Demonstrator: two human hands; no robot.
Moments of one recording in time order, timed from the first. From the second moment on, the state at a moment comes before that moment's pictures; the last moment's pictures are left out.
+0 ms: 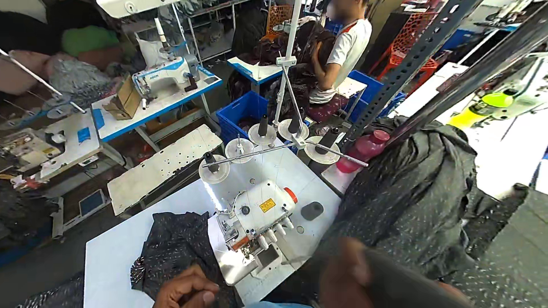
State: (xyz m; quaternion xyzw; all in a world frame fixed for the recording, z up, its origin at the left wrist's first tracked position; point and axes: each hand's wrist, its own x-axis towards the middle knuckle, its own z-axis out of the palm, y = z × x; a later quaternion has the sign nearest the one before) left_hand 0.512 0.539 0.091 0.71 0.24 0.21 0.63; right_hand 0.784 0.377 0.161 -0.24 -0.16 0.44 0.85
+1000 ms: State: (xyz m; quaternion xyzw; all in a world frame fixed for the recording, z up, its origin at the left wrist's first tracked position) left_hand 0.744 0.755 0.113 0.66 0.22 0.39 0.60; right_hand 1.002 0.361 0.007 -0.87 -0.40 -0.02 0.28
